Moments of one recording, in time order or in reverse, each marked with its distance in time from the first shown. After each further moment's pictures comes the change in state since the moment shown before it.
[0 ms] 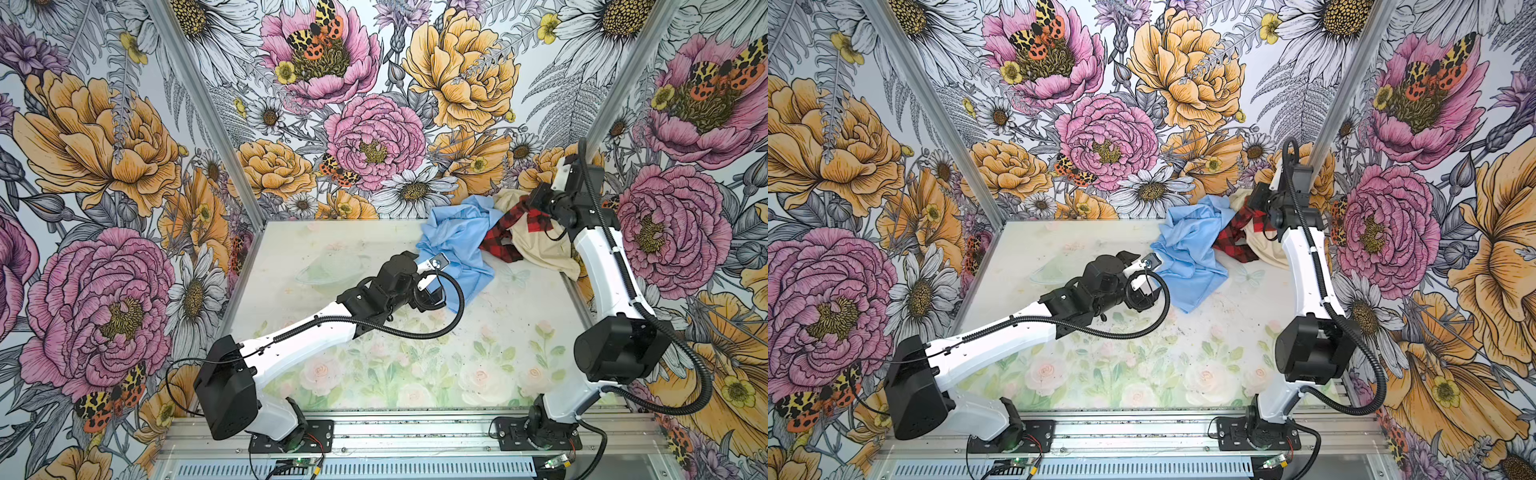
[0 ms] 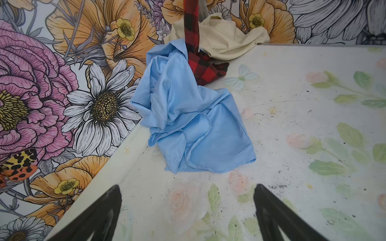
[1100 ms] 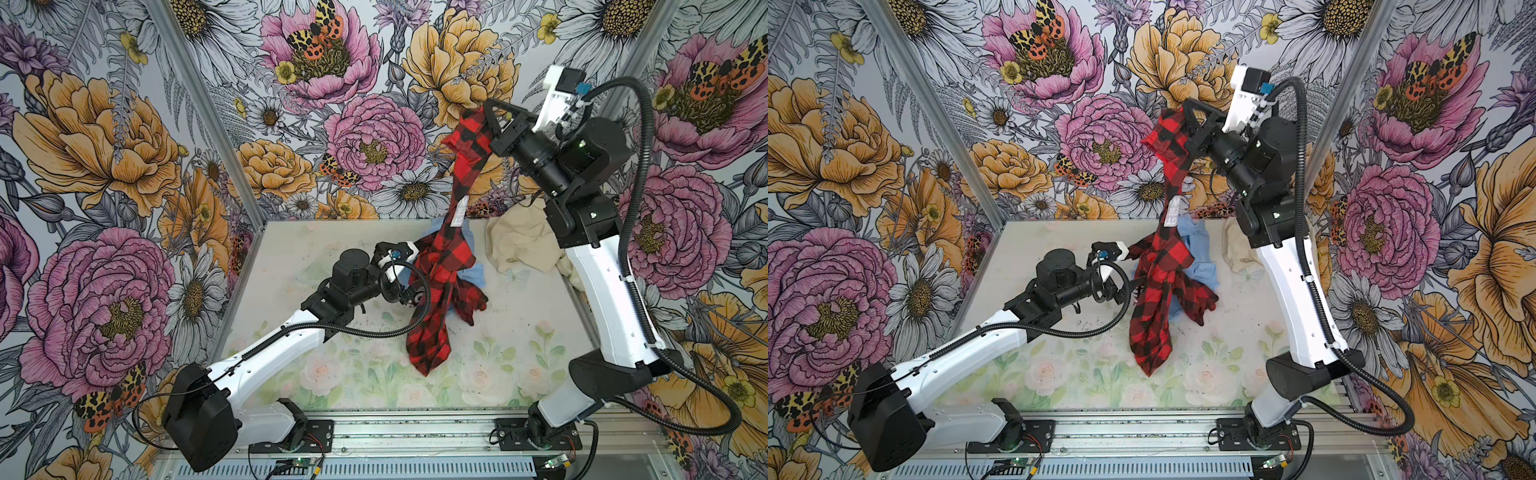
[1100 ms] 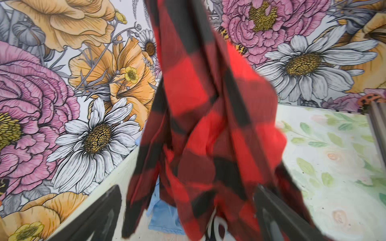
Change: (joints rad) left arm 0.206 -0.177 -0.186 0.249 0.466 -0.056; right arm 0.453 -0.165 0.138 0.332 -0.032 0.101
